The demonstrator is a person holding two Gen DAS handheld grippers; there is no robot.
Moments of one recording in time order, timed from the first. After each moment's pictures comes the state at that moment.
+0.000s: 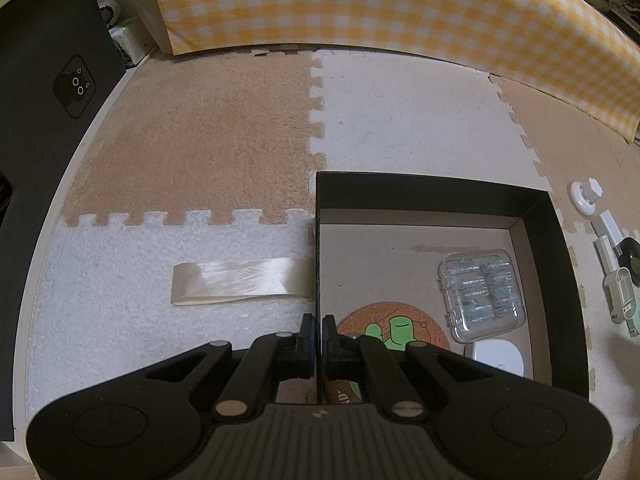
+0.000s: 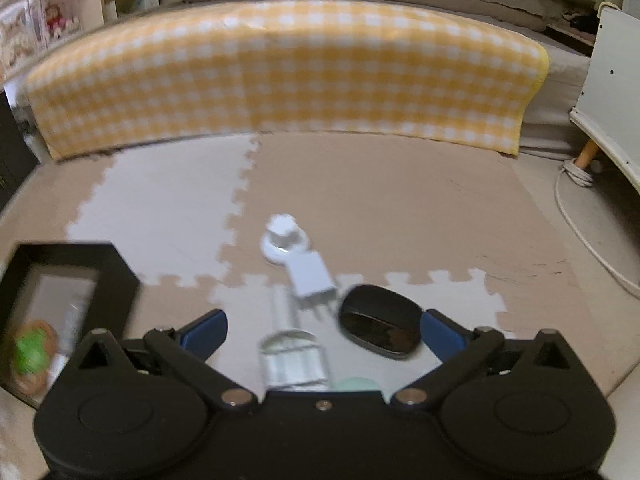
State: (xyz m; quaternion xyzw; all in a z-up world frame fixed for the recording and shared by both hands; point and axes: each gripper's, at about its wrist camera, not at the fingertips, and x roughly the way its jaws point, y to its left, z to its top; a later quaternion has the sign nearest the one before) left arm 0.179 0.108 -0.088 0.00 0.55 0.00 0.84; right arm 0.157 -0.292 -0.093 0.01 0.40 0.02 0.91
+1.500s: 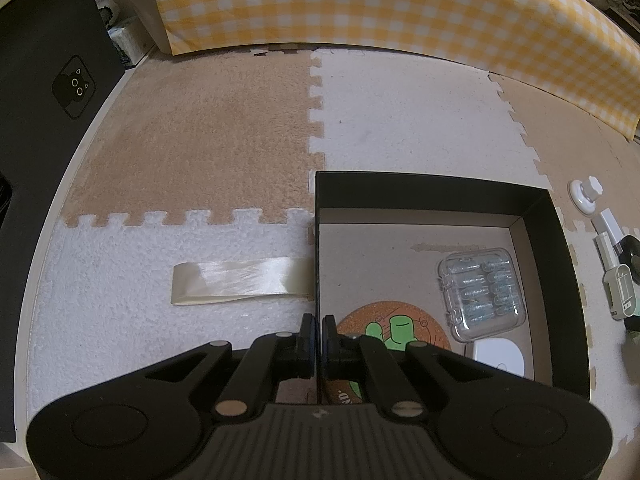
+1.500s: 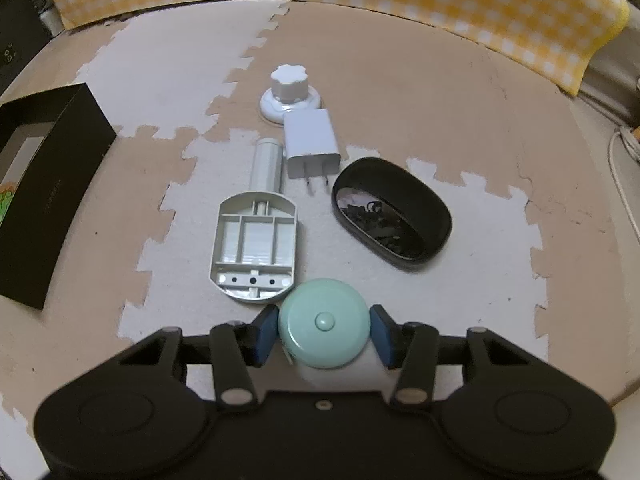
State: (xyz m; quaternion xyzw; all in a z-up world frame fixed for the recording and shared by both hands) left arm 0.179 0.108 -0.088 0.00 0.55 0.01 0.84; right arm 0.168 -0.300 -0.160 -0.06 0.53 0.09 0.84
